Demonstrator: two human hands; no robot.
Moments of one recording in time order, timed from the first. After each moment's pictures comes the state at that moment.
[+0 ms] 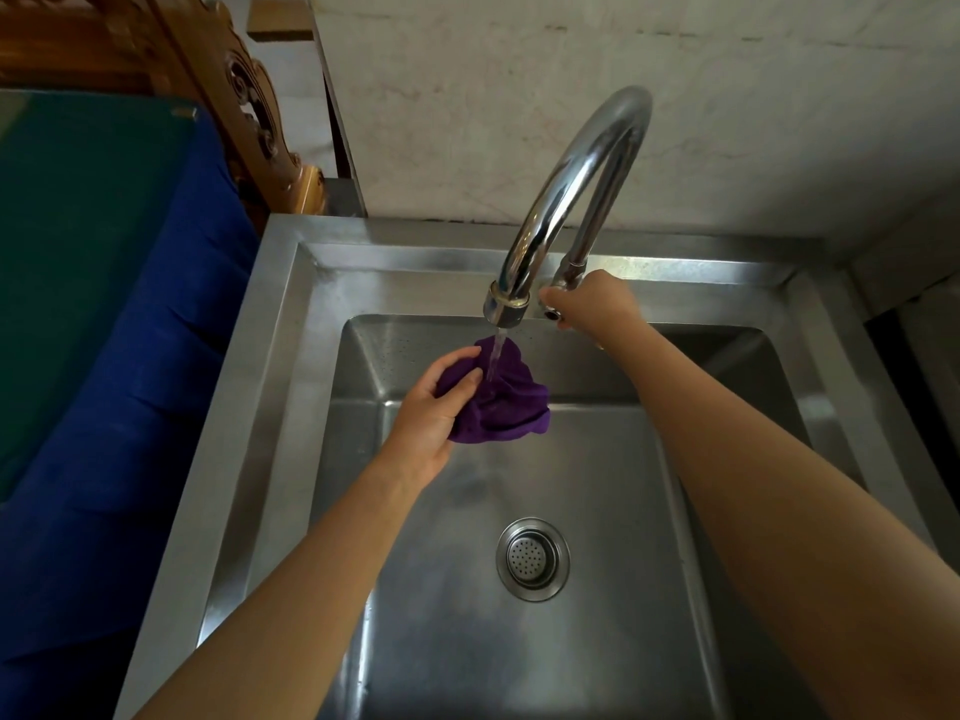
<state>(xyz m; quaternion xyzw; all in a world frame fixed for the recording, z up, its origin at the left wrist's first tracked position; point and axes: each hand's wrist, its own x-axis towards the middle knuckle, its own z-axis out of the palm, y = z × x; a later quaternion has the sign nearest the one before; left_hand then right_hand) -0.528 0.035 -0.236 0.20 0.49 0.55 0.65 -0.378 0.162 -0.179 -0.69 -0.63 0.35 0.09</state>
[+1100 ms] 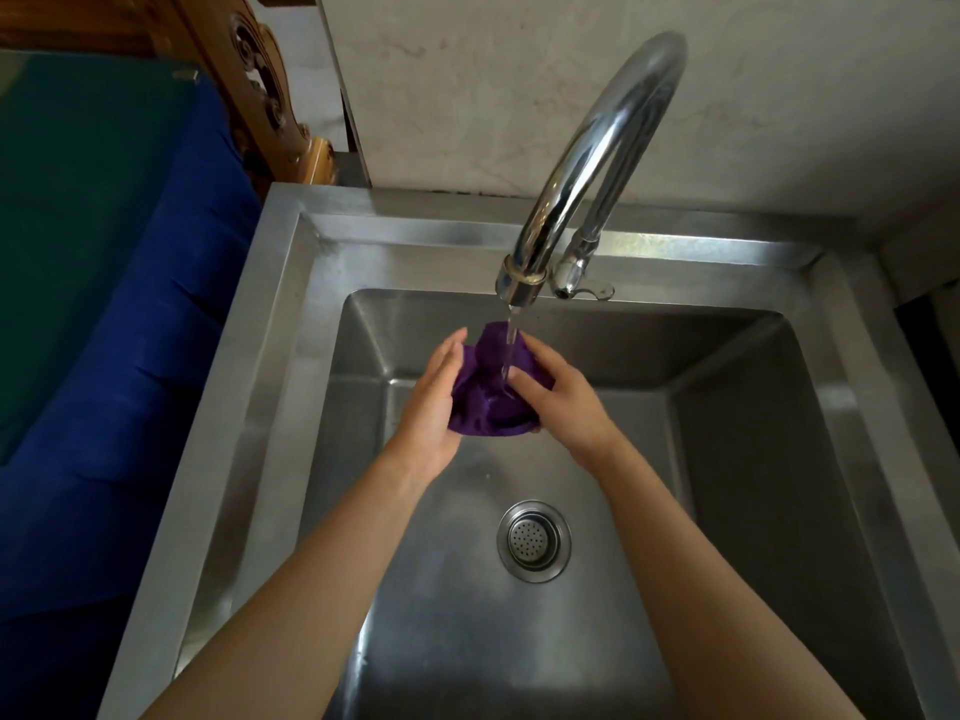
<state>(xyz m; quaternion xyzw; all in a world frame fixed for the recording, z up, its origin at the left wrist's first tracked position) -0.518 0.031 -0.255 0.16 0.50 0.55 0.65 -0.382 0.059 -0.235 -0.53 -0.55 0.60 0.26</state>
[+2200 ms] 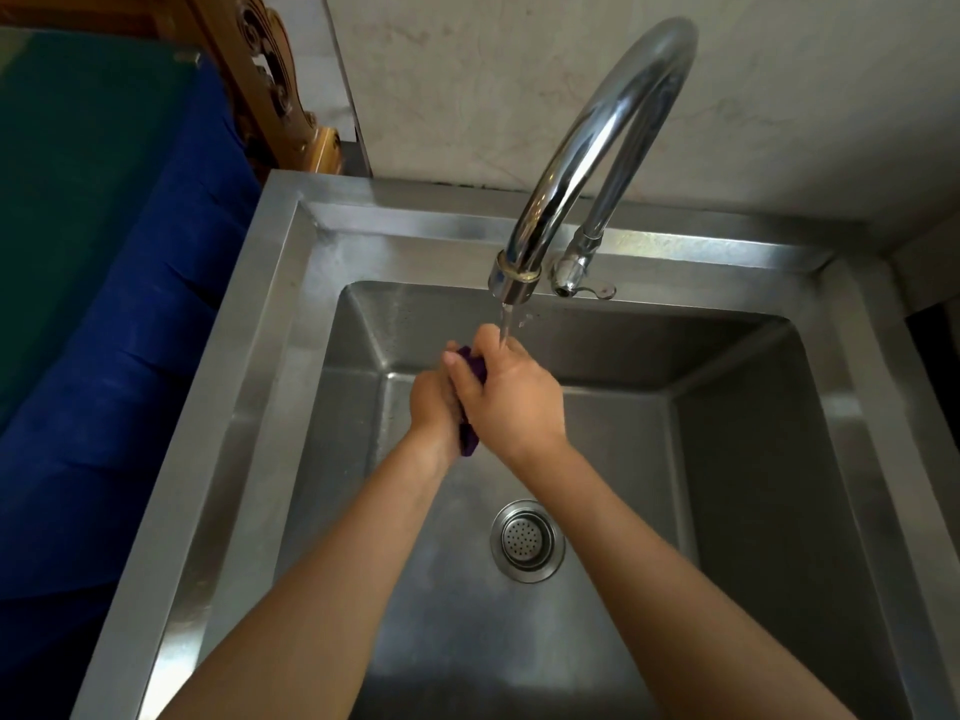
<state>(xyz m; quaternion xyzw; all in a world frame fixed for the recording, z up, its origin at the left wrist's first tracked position) -0.501 0.041 -0.248 0.06 0.63 0.50 0.59 -0.427 0.044 -0.208 -0.56 -0.77 0.25 0.16</state>
